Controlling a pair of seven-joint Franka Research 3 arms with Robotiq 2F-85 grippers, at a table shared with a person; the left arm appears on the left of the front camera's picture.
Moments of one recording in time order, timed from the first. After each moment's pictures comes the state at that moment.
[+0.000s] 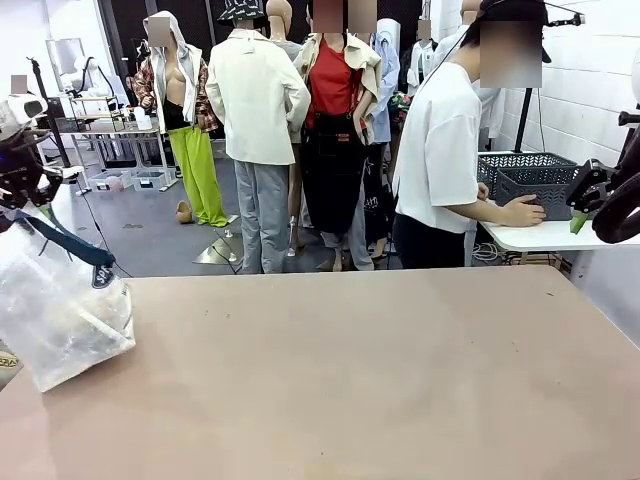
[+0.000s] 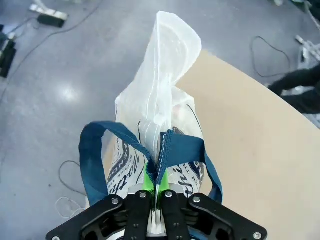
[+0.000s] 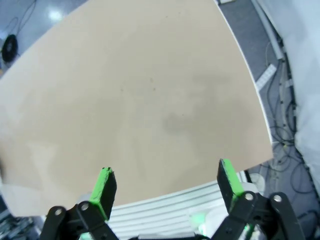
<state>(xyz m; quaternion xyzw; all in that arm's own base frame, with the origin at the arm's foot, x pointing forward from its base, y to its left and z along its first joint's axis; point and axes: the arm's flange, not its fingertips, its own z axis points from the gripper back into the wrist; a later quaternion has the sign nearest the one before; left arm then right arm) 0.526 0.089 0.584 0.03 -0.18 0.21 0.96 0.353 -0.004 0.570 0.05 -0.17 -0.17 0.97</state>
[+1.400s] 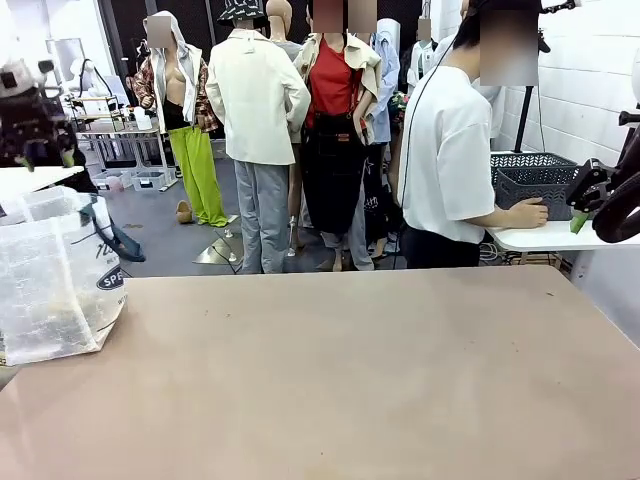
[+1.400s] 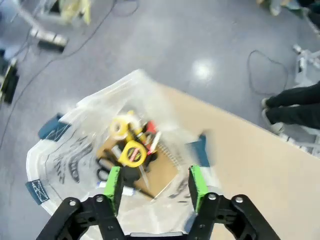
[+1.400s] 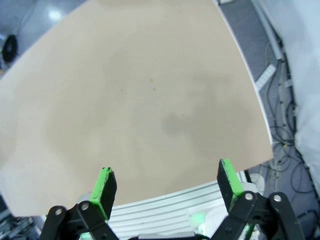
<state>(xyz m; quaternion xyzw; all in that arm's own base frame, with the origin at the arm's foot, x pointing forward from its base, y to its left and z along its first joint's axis) 0.615 0.094 0.649 0.02 -0.22 0.17 0.96 0.353 -0.005 0.571 0.05 -0.16 -0.17 0.97</state>
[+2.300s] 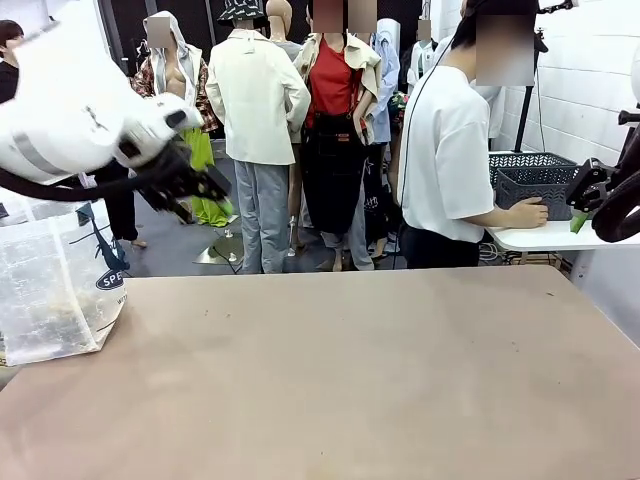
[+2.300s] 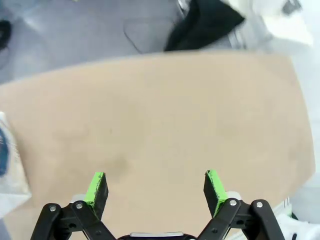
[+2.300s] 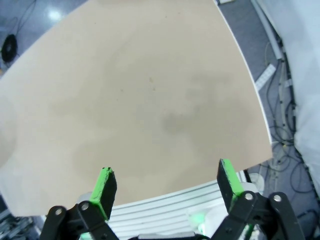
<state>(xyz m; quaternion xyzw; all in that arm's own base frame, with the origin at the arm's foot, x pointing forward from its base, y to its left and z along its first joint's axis) 0.495 -0.173 0.544 -0.14 -0.24 -0.10 0.96 0.353 -0.004 0.571 0.05 -0.16 -0.17 0.97</state>
